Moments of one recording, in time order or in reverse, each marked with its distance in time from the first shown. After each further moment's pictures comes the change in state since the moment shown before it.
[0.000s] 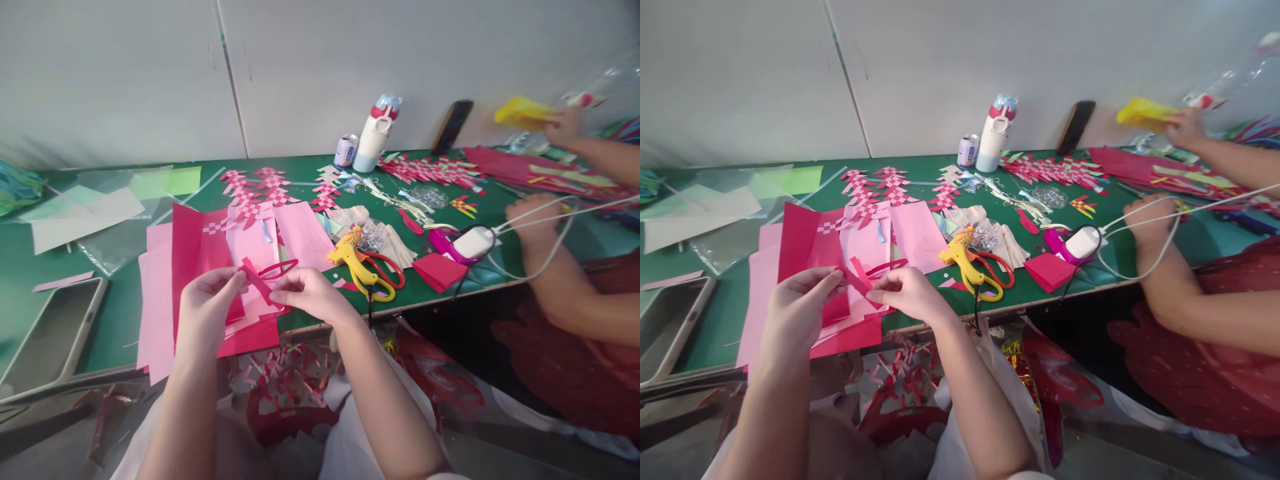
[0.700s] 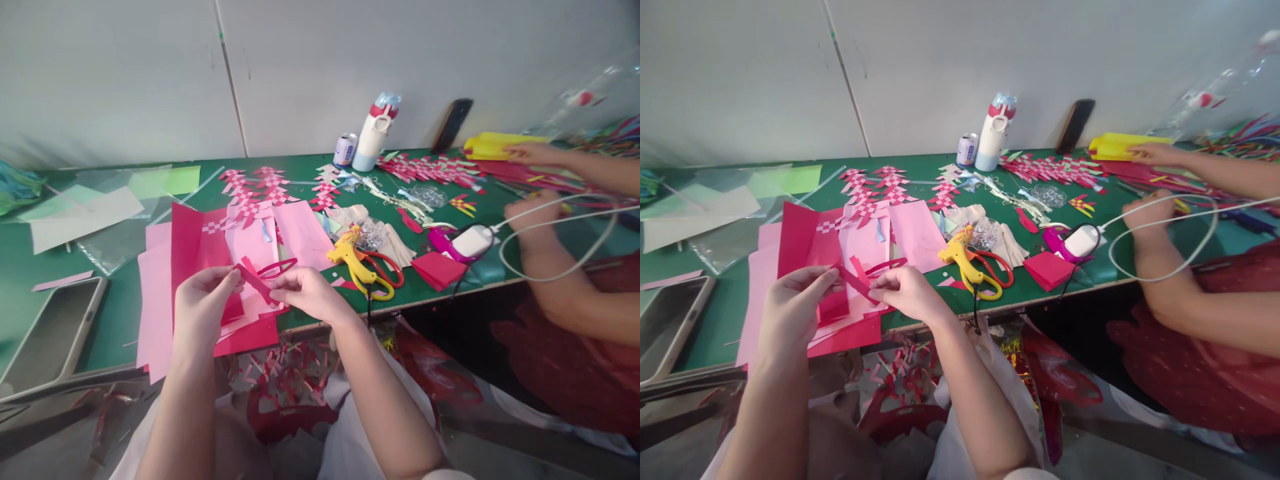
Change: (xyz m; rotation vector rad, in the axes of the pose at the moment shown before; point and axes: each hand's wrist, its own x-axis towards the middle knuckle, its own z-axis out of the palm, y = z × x) left_hand 0.004 0.001 -0.002 0.046 0.049 0.010; right_hand 0.003 0.001 0.004 0.037 -0.004 0.028
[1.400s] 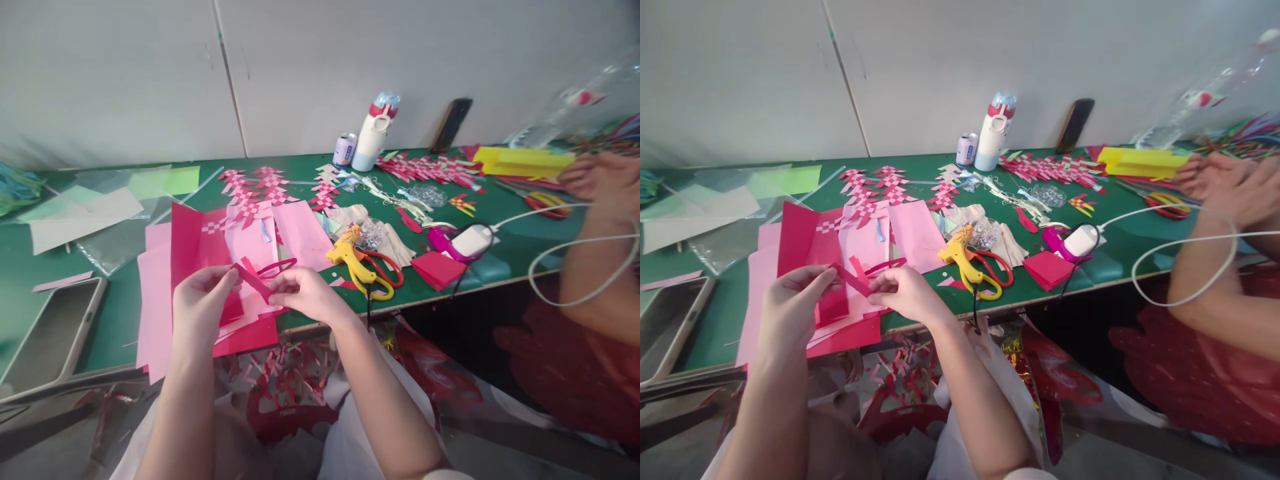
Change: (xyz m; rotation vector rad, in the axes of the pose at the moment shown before) left_hand 0.001 0.000 -0.001 0.047 0.032 0.028; right_hand -0.001 0.003 -0.001 -0.042 -0.014 -0.037
